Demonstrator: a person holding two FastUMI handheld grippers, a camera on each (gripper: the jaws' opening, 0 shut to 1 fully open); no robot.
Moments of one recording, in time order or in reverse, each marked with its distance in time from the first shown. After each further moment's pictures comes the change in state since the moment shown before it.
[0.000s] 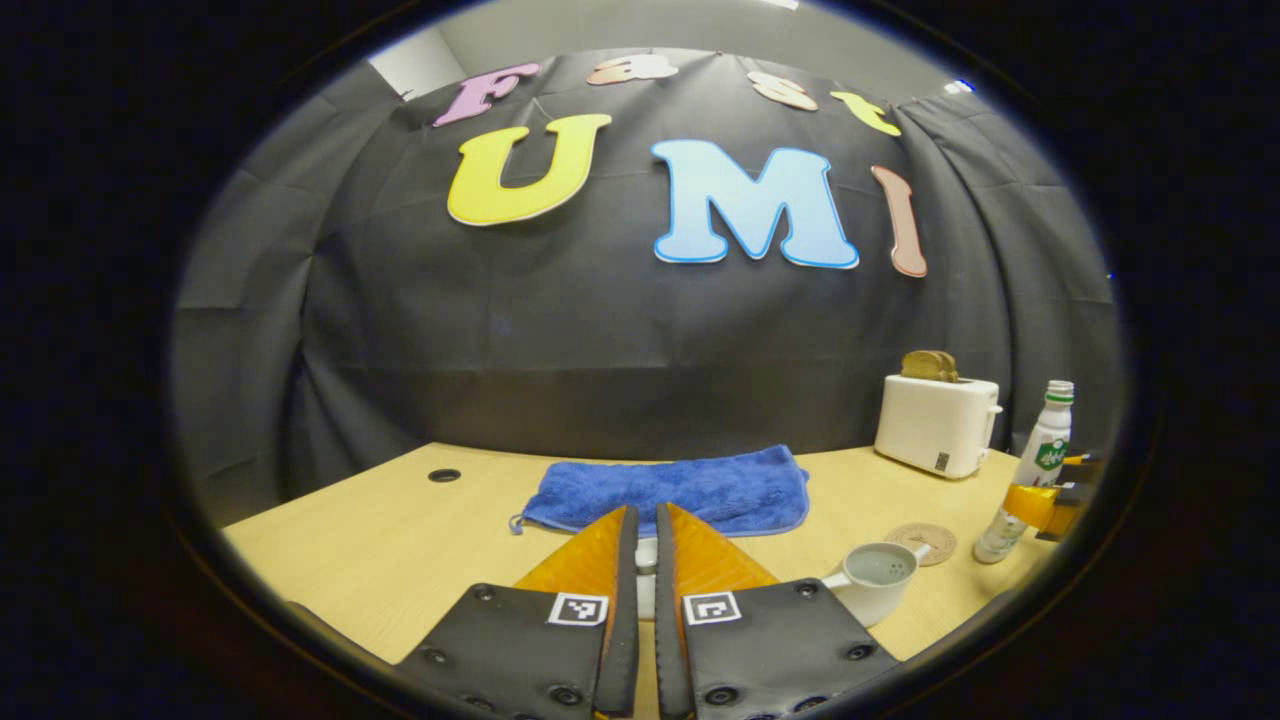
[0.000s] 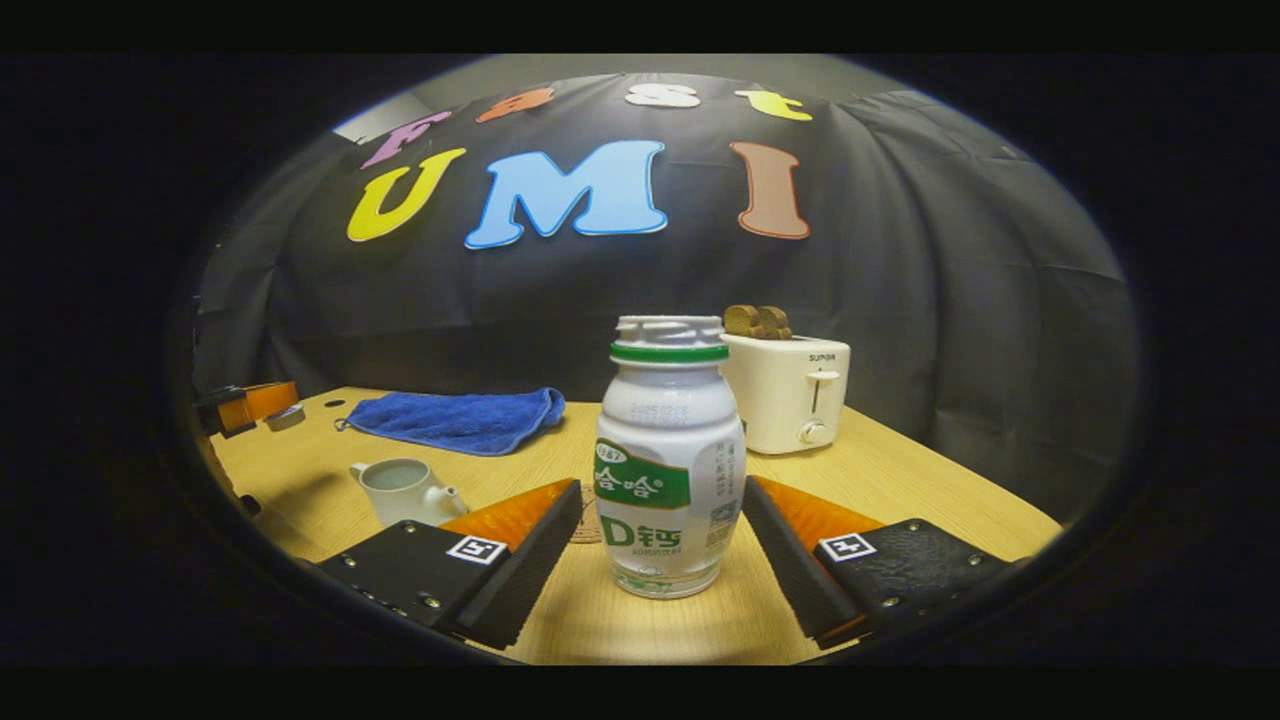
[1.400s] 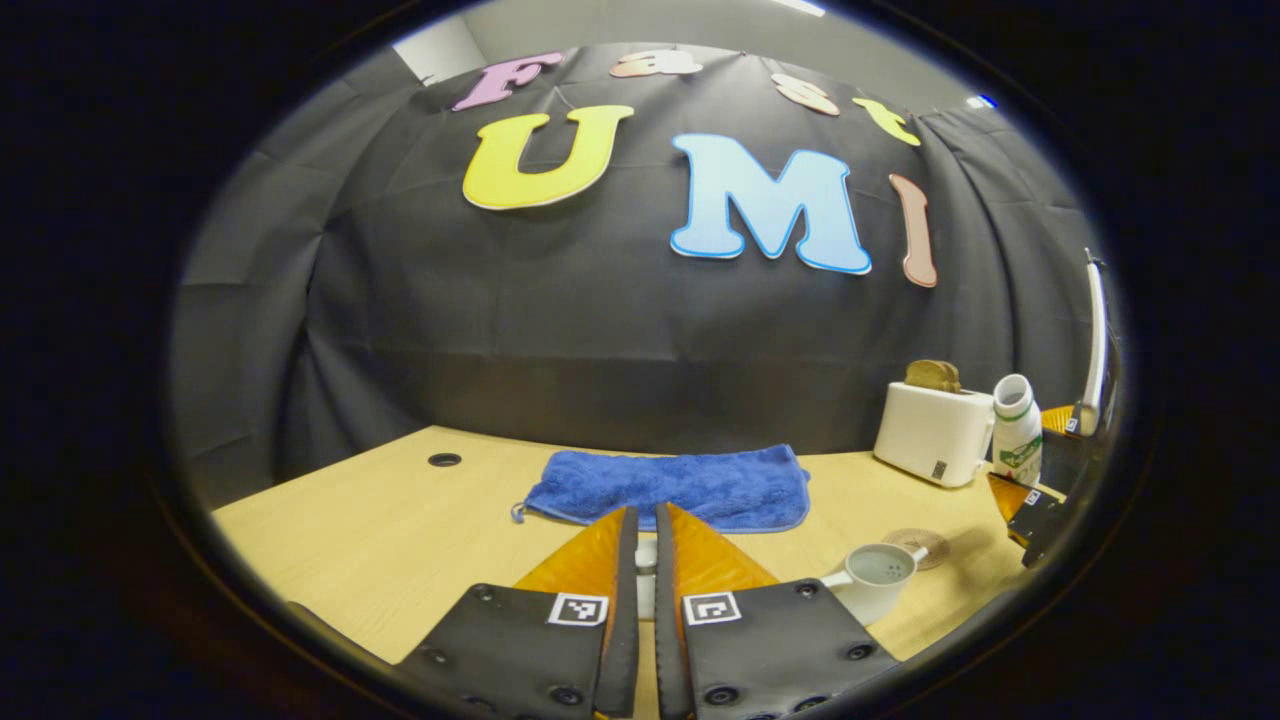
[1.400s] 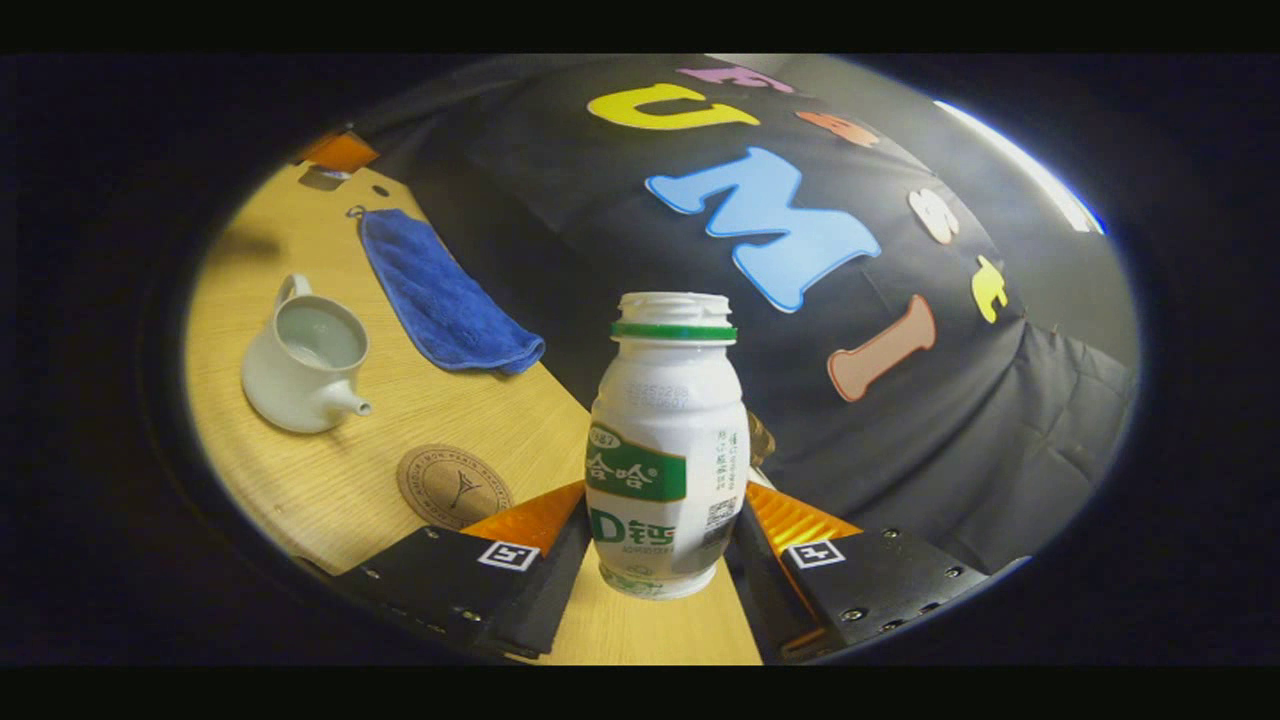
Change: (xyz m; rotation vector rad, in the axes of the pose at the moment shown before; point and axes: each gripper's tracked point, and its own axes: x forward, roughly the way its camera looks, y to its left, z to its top) left arm 0.000 0.007 -0.005 -0.051 0.017 -0.001; right arm 0.031 0.017 0.056 -0.969 -0.082 -0.181
